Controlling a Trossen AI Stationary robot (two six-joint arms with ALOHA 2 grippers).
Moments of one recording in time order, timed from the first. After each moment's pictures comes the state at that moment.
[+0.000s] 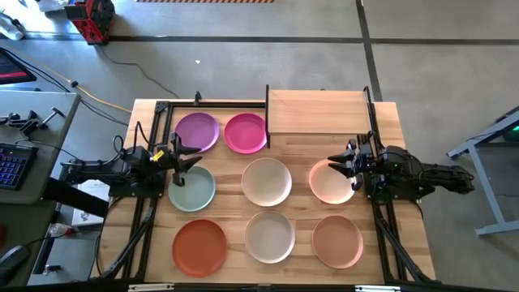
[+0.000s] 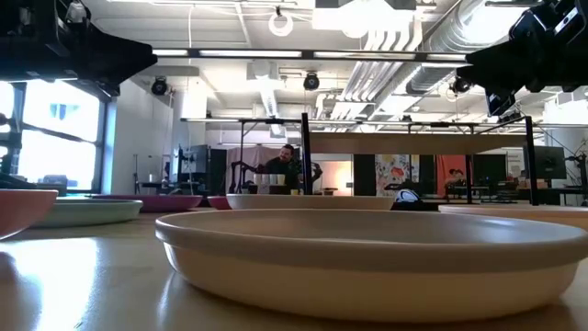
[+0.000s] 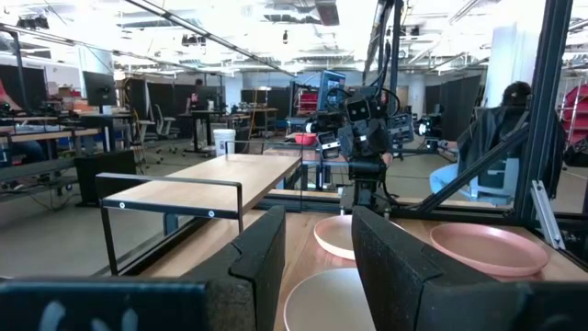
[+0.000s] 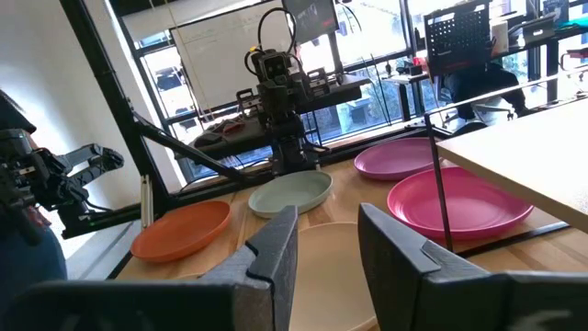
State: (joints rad) left arm 0.01 0.01 0.01 0.18 -0.19 0.04; right arm -0.08 0.01 0.08 -0.03 -0.03 0.26
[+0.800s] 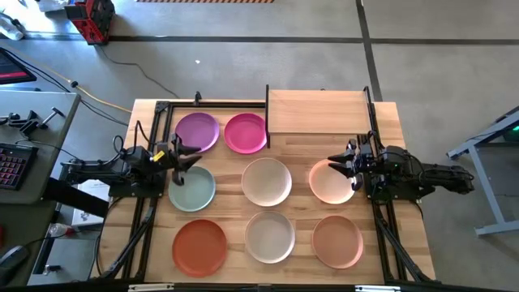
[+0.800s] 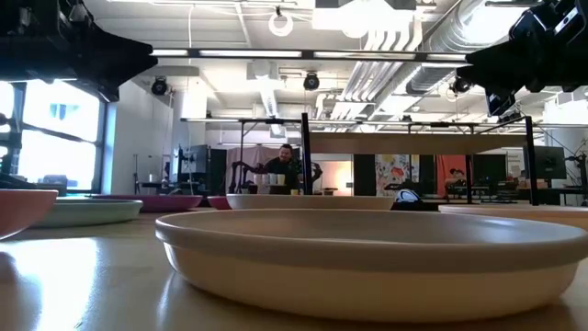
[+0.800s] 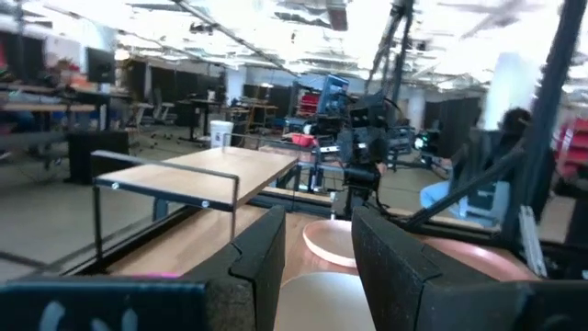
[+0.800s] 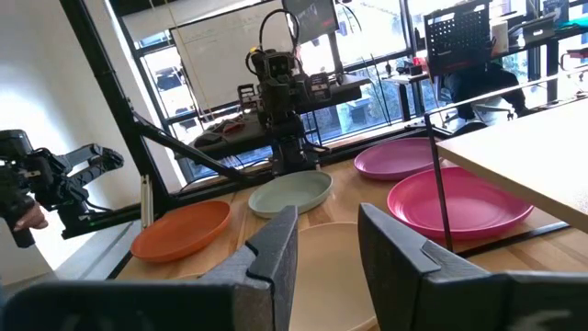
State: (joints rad) left arm 0.01 0.01 0.01 0.18 -0.23 -0.09; right arm -0.08 0.01 0.08 -0.03 -0.03 0.26
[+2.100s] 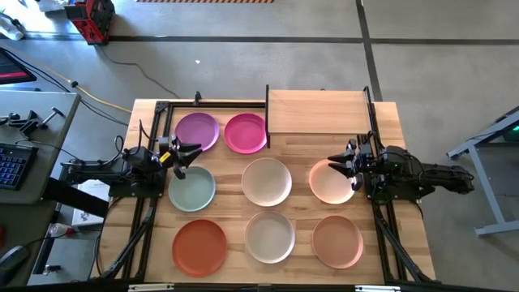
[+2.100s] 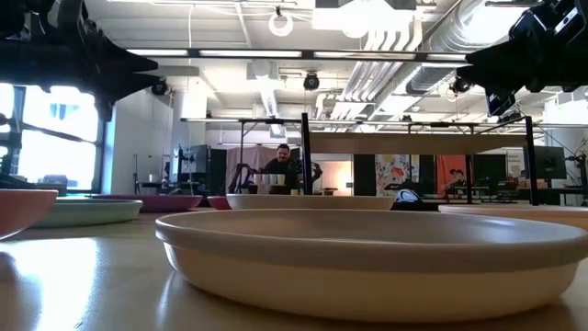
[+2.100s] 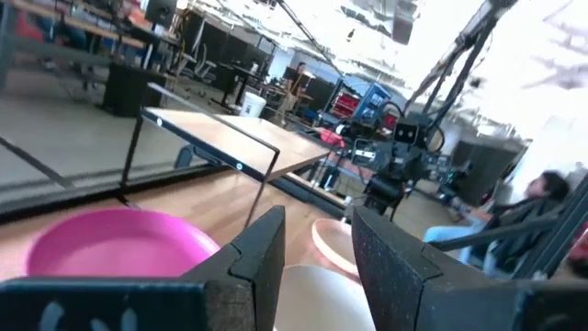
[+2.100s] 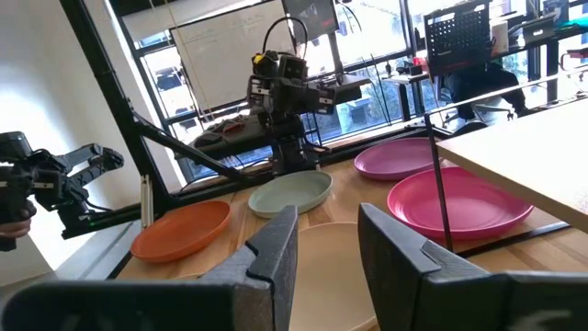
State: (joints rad) left arm 0.01 0.01 0.01 0.12 -0.35 -0.40; right arm -0.08 0.01 0.08 -0.03 -0.03 0.26
